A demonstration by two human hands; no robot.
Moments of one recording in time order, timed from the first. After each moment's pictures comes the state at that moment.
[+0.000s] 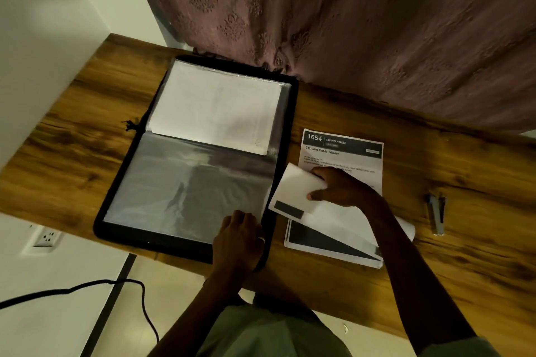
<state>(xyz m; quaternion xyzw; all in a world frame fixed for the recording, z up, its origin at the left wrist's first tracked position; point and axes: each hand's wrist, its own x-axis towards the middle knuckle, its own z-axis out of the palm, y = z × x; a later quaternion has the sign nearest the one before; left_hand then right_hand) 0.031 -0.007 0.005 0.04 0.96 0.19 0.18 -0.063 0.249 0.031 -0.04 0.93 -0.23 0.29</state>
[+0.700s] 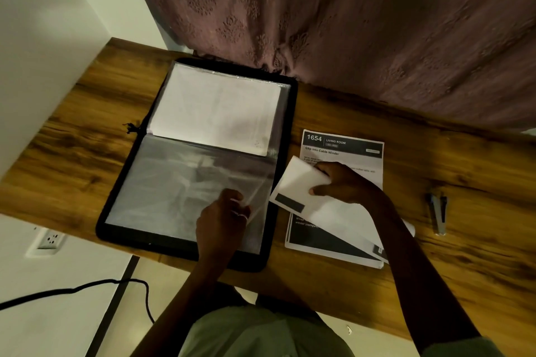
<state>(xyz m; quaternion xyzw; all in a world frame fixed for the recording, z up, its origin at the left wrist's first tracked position) 0.003 -0.023 0.037 -0.09 0.92 0.37 0.07 -0.065 0.252 0.043 0.00 0.91 -0.29 0.29</state>
